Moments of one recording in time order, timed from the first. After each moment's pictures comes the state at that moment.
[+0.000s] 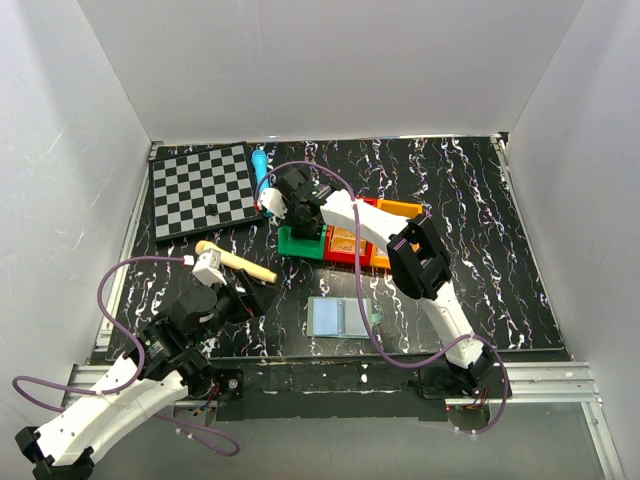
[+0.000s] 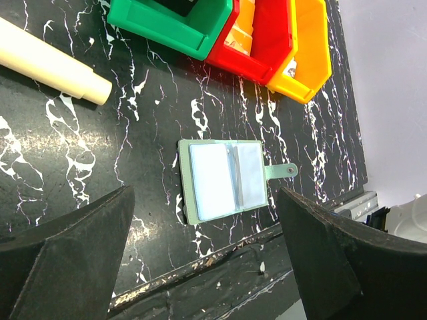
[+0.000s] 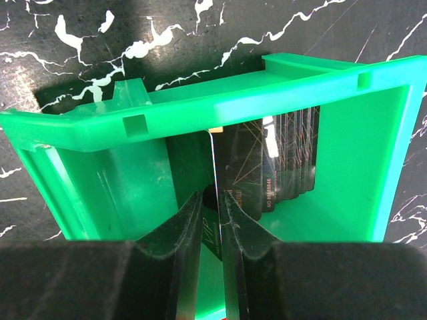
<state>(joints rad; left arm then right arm) -0.80 0.34 0.45 -0.52 -0.23 -0.87 0.85 2.29 2.00 -0.74 0.07 -0.55</state>
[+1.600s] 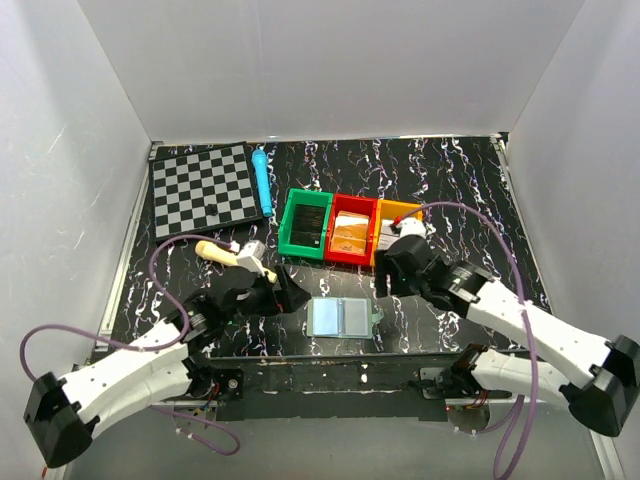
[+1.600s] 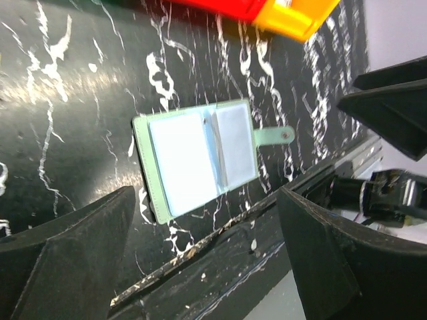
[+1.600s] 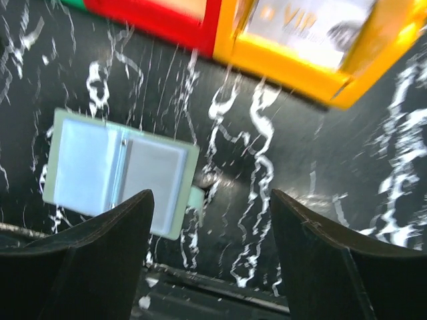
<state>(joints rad) -0.82 0.70 0.43 -0.23 -0.02 -0.86 0.85 0.97 0.82 -0.70 0.32 0.53</state>
